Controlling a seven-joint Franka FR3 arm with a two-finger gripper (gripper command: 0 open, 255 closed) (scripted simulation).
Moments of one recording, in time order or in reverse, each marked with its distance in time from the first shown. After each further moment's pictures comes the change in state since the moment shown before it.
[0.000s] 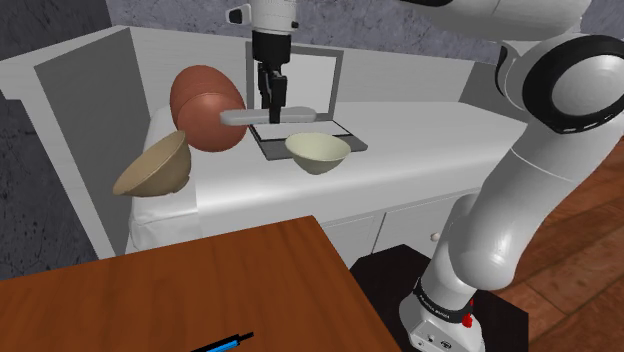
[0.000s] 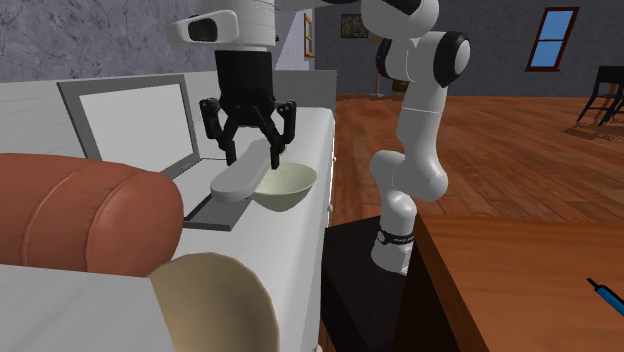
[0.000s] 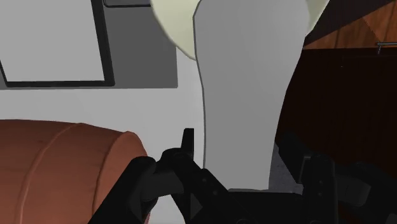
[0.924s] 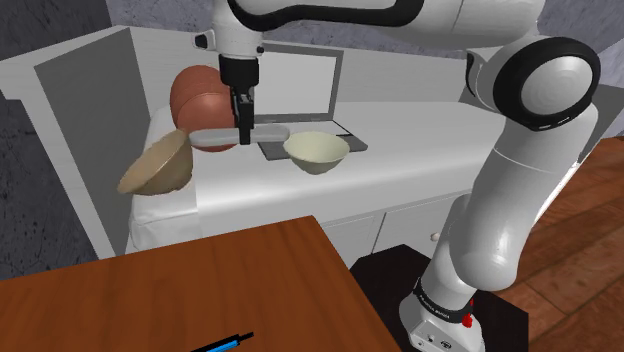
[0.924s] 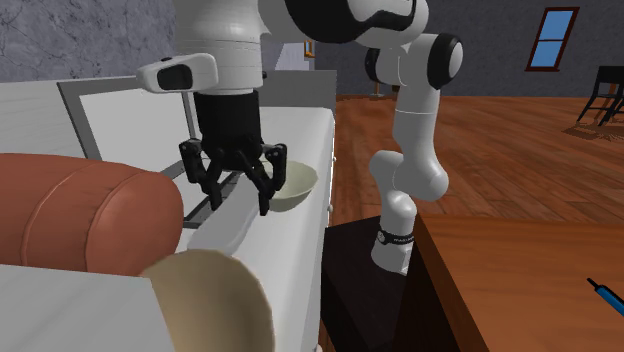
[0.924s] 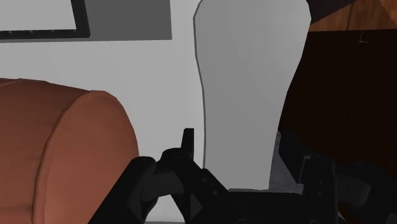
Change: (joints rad) arm 0.040 0.131 0.048 0.029 -0.019 0.099 0.090
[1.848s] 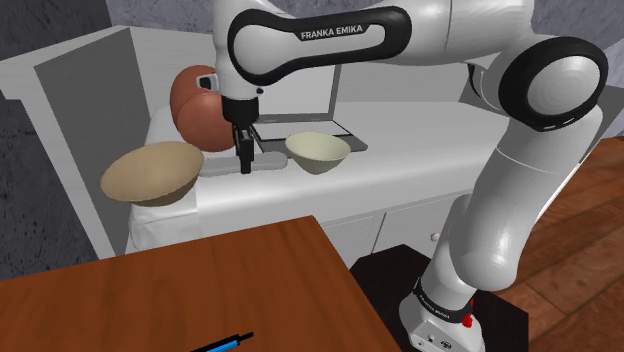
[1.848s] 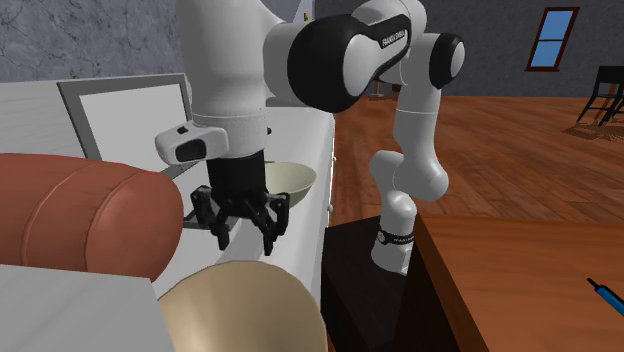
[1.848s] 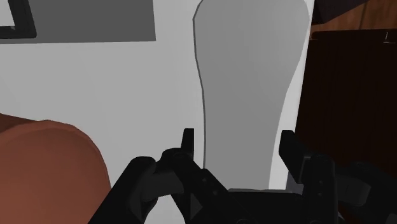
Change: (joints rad) arm -0.001 -0.020 0.000 -0.212 0.003 0.192 0.003
